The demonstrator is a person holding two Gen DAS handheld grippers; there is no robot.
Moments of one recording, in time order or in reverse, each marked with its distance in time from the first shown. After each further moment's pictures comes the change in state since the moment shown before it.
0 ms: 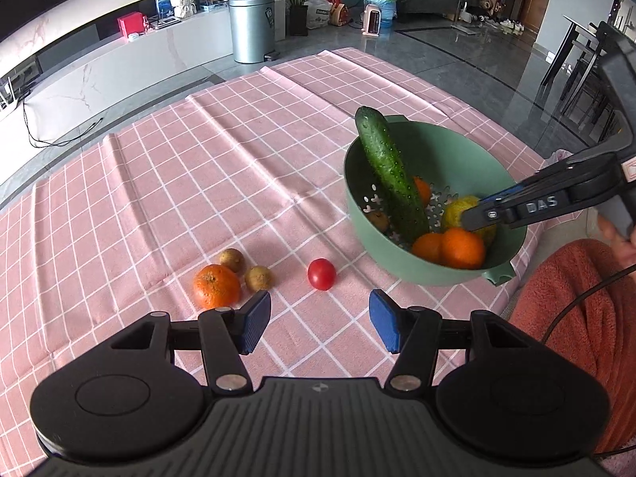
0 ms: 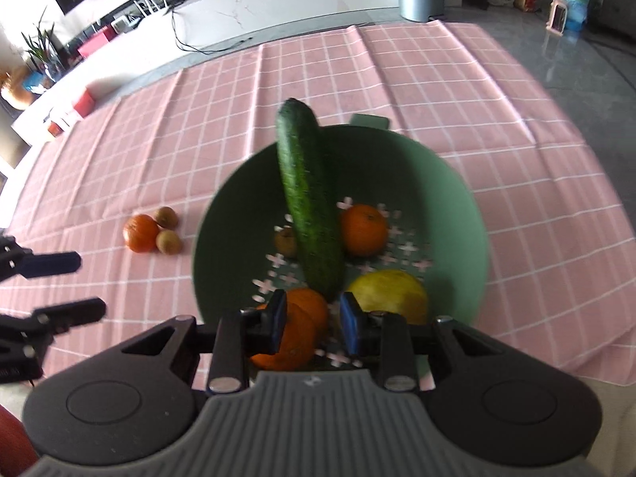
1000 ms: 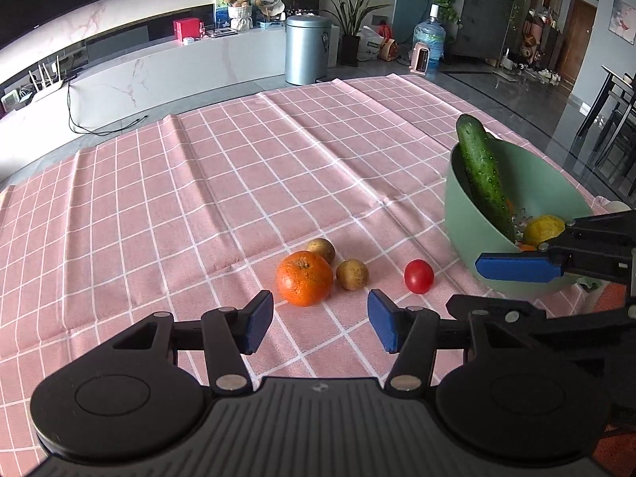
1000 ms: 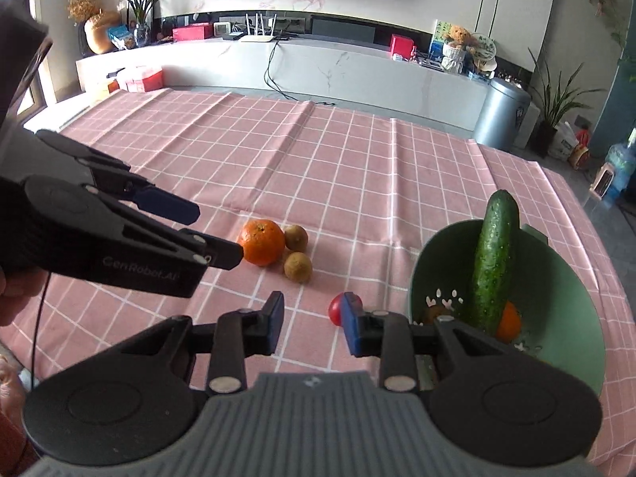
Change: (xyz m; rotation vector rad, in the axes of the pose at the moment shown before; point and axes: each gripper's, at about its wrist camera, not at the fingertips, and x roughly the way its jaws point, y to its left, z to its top) left arm 0.022 0.068 -0.040 -0.118 -0.120 0.071; right arm 0.032 0.156 -0.052 -0.409 -0.273 -0.048
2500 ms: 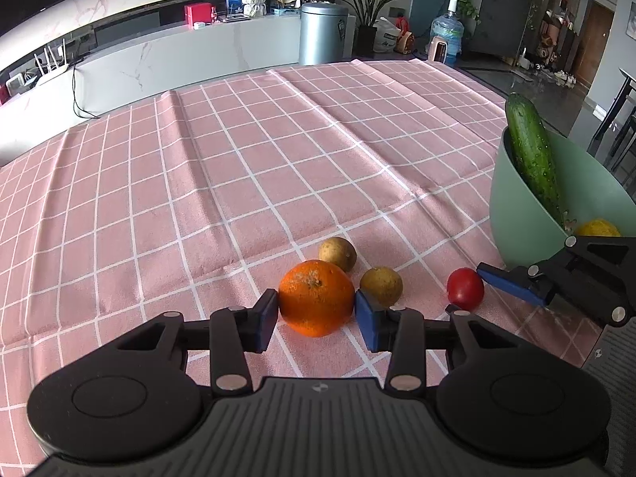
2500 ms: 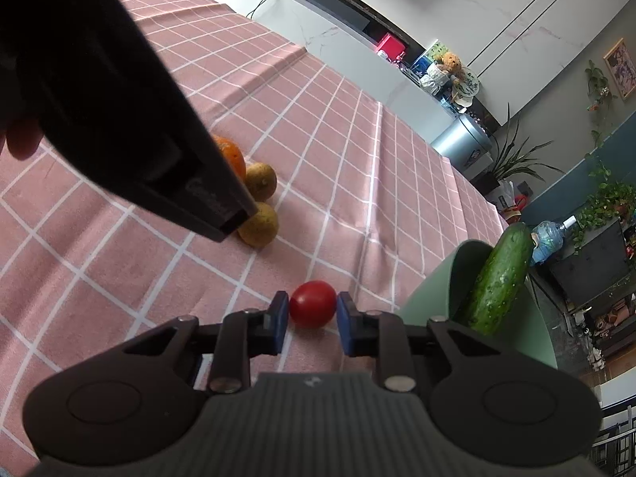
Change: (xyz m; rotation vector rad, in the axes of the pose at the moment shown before) left arm 0.052 0.008 0.001 -0.040 0.021 0.027; right arm 0.076 0.043 -0.017 -0.326 0.081 -0.310
